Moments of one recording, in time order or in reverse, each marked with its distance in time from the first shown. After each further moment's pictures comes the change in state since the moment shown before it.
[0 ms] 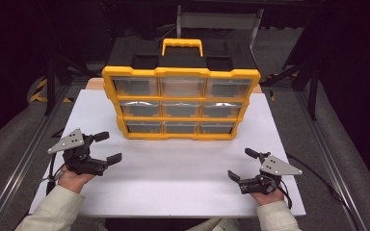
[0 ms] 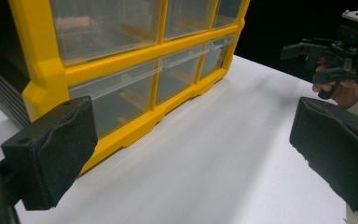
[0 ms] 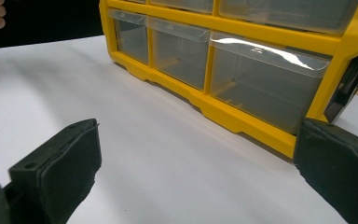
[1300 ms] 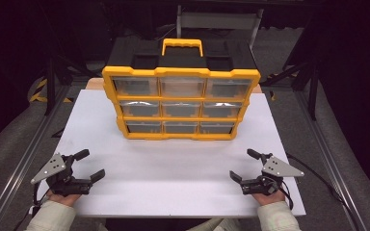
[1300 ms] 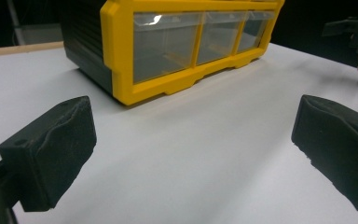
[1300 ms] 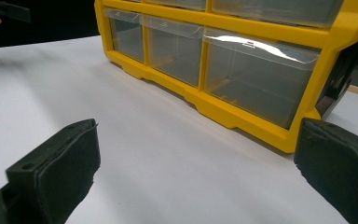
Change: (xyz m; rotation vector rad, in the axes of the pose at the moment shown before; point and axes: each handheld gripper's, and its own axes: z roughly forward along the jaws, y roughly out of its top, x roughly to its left) left arm 0.002 -0.070 -0.041 -0.047 0.161 -0.016; right arm -0.003 -0.007 -0.003 -0.010 -0.012 0.008
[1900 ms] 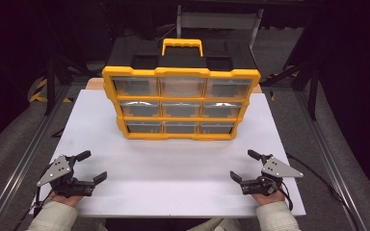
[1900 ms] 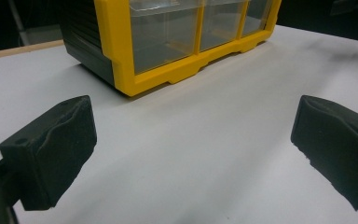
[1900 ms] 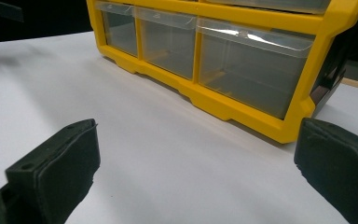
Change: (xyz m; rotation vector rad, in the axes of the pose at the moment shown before) left arm 0.000 -0.007 0.005 0.038 0.009 0.084; right arm -0.001 -0.007 0.001 0.011 -0.022 0.004
